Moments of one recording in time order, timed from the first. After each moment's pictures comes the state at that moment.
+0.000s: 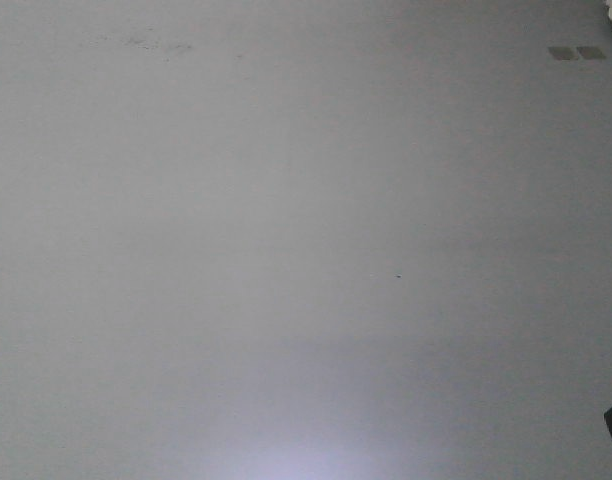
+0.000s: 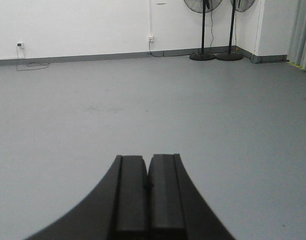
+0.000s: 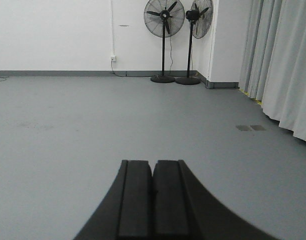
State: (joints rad) left arm -0.01 -0.01 0.03 -0.11 0.15 0.13; right arm -0.05 -0.01 0.03 0.03 0.09 -0.05
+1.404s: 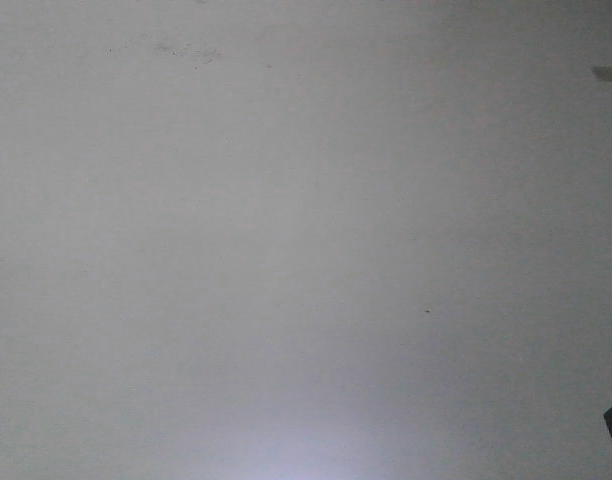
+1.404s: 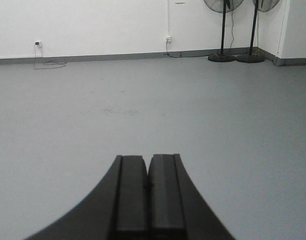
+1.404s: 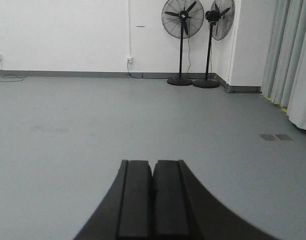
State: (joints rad) left arm -0.01 -0.01 0.03 -0.11 0.15 0.13; right arm -0.05 -0.01 0.03 0.03 0.09 -0.05
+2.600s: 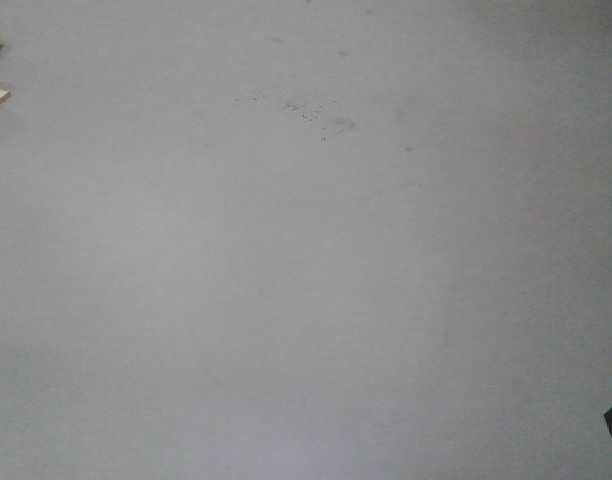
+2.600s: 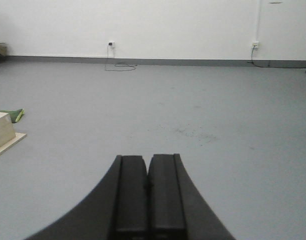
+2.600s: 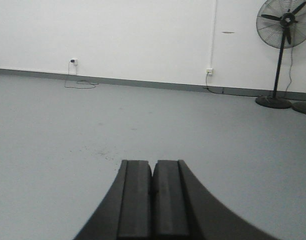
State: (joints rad) left arm -0.01 -0.01 0.03 -0.11 0.15 0.13; right arm -0.05 -0.01 0.03 0.03 0.09 -0.05
